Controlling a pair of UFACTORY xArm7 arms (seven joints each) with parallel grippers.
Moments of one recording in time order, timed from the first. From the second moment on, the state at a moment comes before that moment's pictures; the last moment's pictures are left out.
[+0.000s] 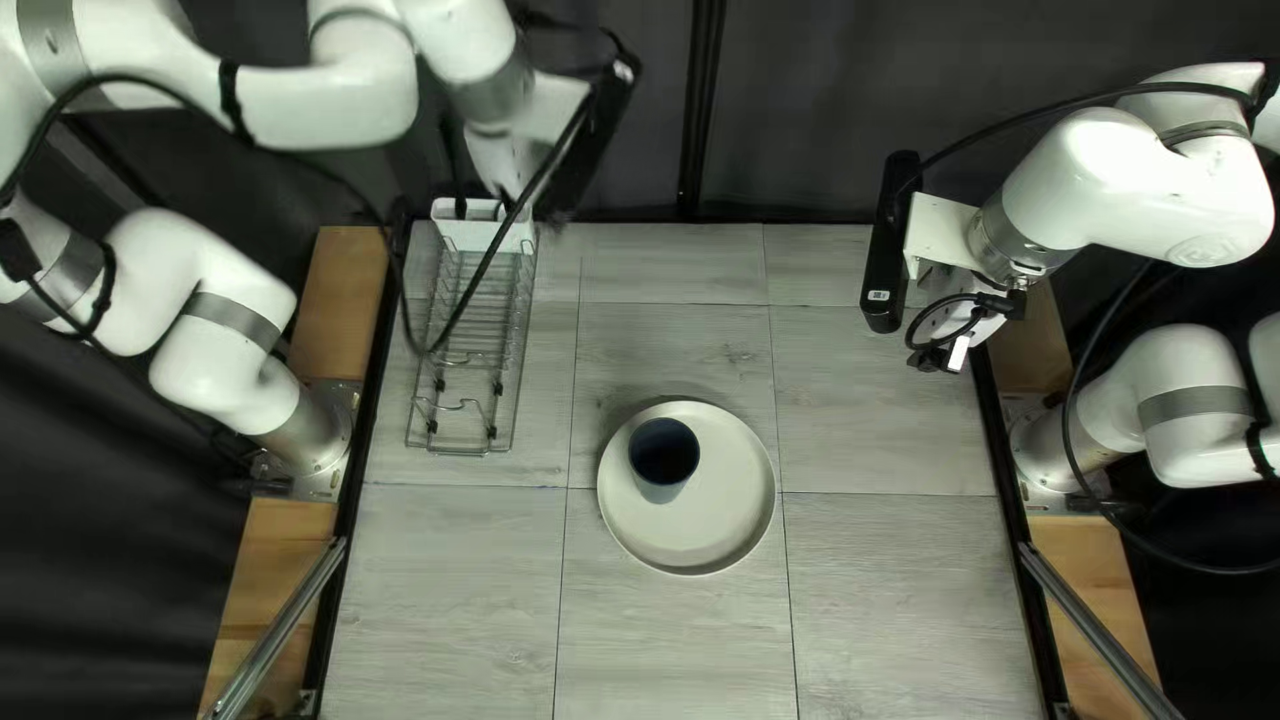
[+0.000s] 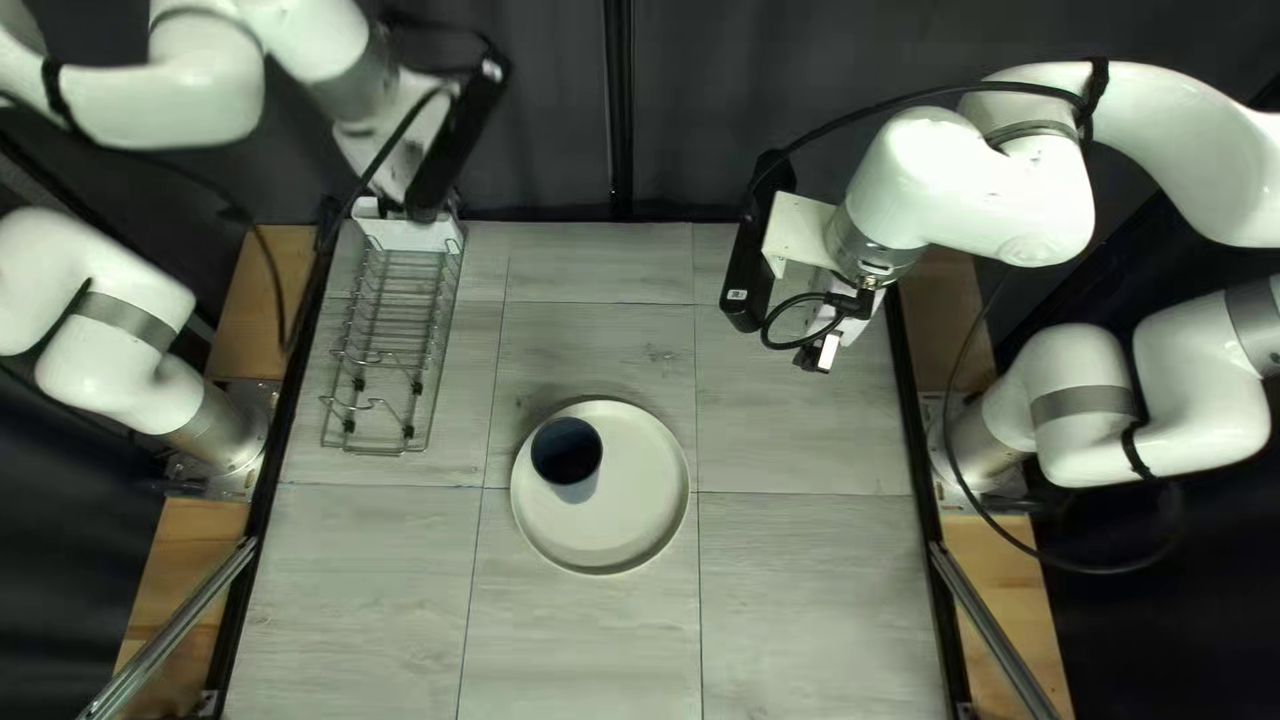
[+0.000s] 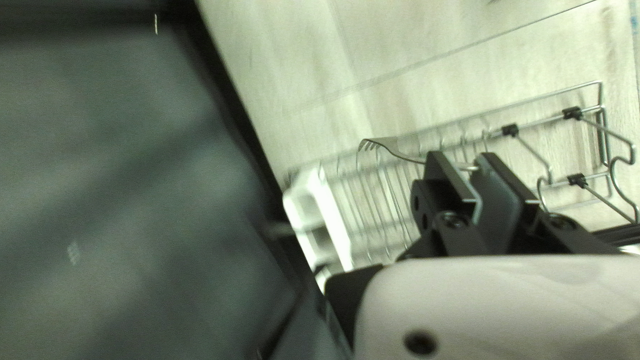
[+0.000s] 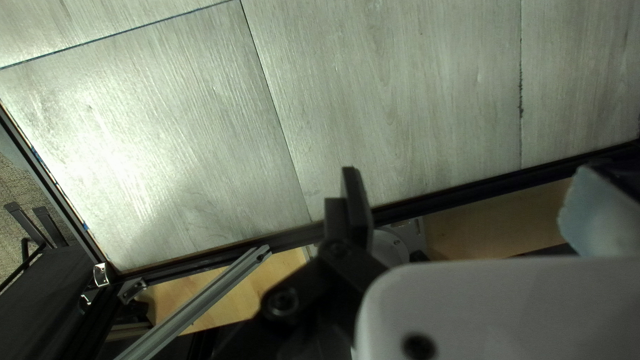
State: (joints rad) left arm -0.31 -0.47 0.47 0.97 0.31 1.18 0.72; right arm -0.05 -0.65 -0.02 0.82 -0.08 1.43 0.20
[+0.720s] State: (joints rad) left arm -0.44 -0.32 0.46 1.00 0.25 1.07 0.88; right arm -0.05 -0.65 -0.02 0.82 -0.08 1.43 0.20
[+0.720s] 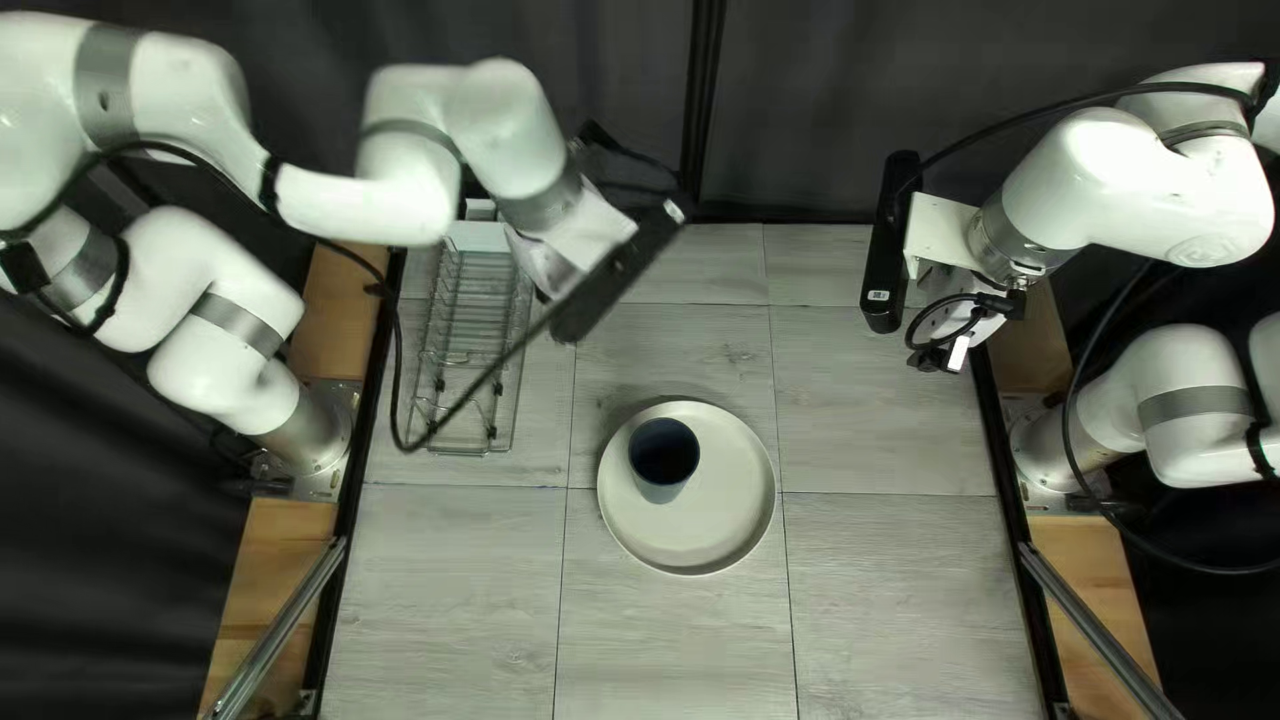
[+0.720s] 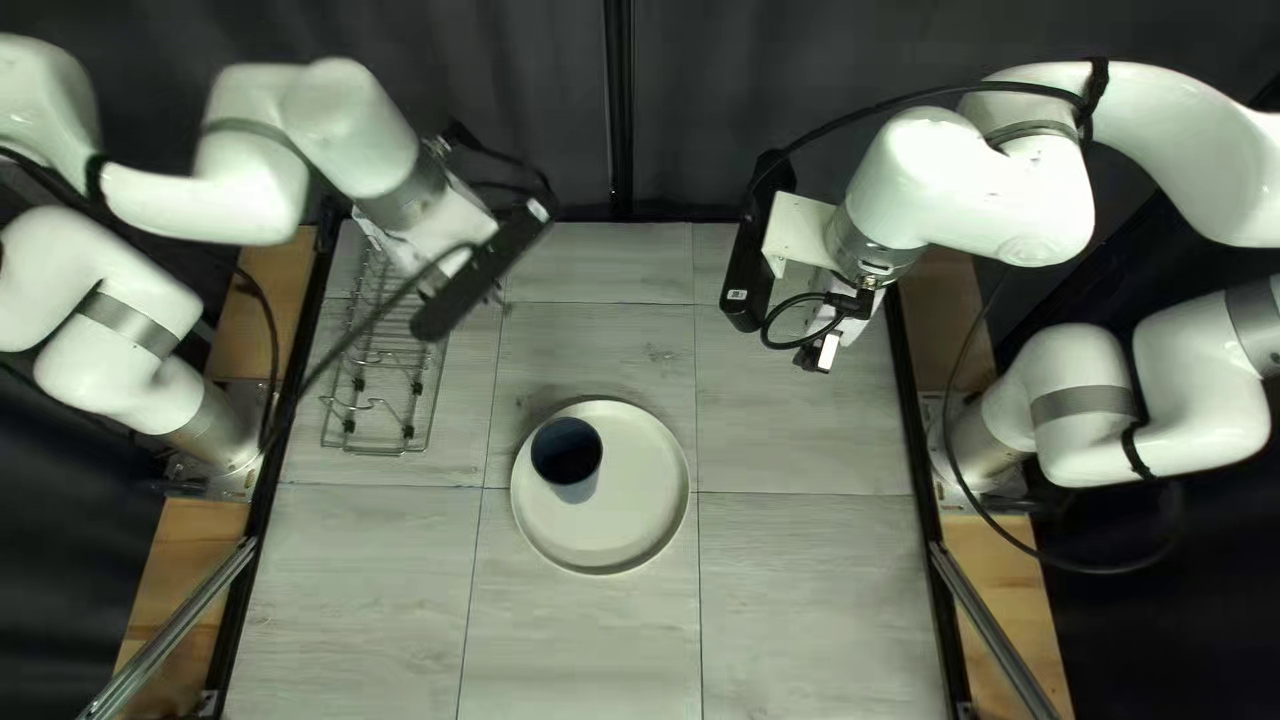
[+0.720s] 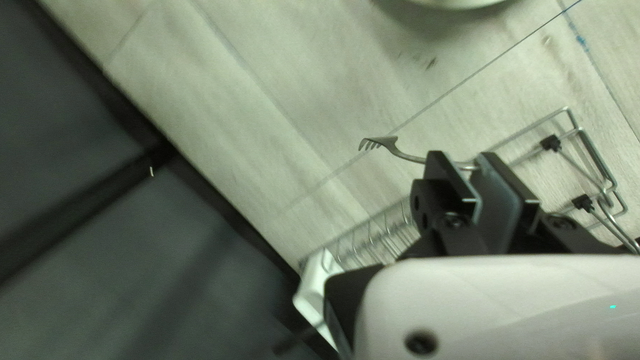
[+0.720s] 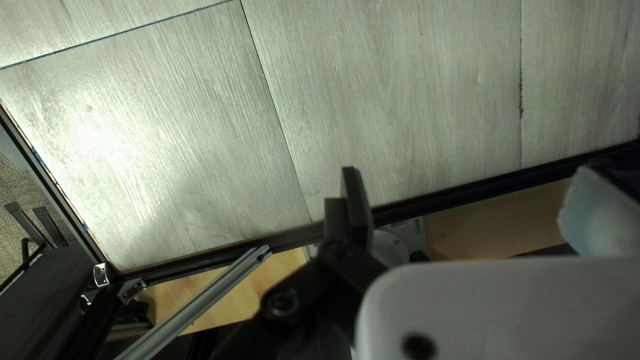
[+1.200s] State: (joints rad) left arm -0.45 -0.31 0.44 1.01 0.26 1.09 0.88; right arm -0.05 -0.65 -0.02 0.82 -0.08 1.43 0.20
